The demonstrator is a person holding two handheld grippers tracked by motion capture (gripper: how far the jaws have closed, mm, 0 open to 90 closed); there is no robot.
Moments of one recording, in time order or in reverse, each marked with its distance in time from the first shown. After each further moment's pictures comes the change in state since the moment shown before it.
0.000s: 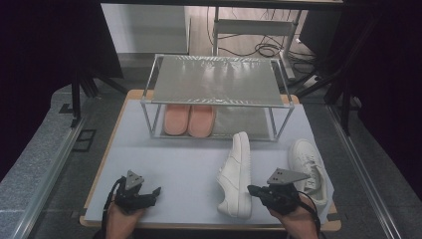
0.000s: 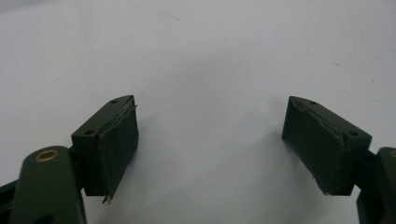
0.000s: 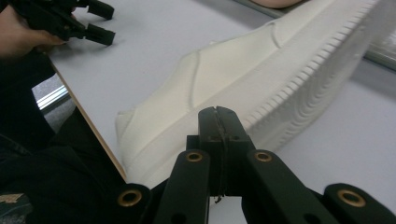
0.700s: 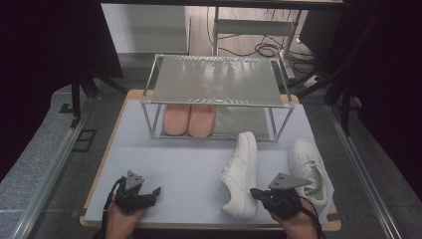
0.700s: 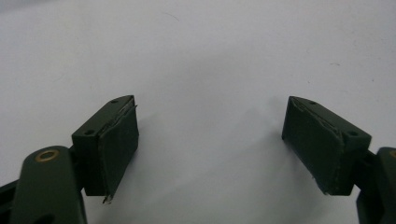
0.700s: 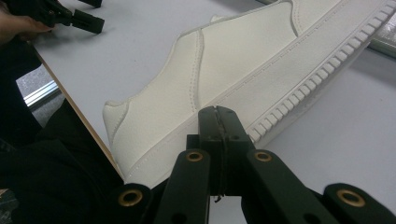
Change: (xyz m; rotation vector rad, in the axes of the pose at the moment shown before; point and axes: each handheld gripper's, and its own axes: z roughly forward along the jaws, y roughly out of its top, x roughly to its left) left arm 0.000 0.000 0.000 -0.001 0.000 0.000; right arm 0.001 -0.014 -0.002 0.006 -0.052 0.012
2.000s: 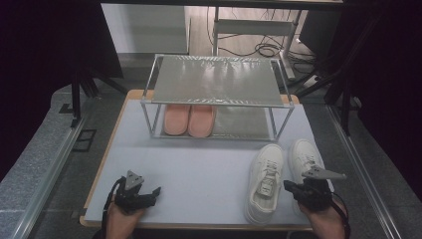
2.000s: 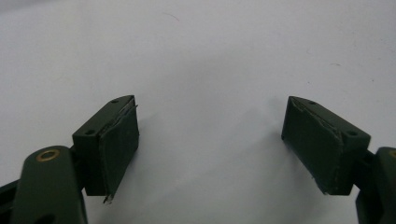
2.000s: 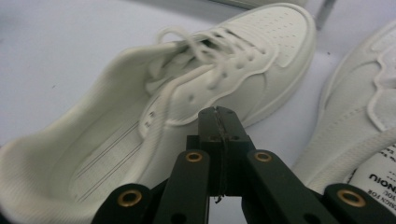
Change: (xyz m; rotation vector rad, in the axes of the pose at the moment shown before) left arm 0.000 0.000 0.000 -0.002 0.001 -0.002; right arm -0.059 -0.019 -0.040 0.046 -0.241 0.230
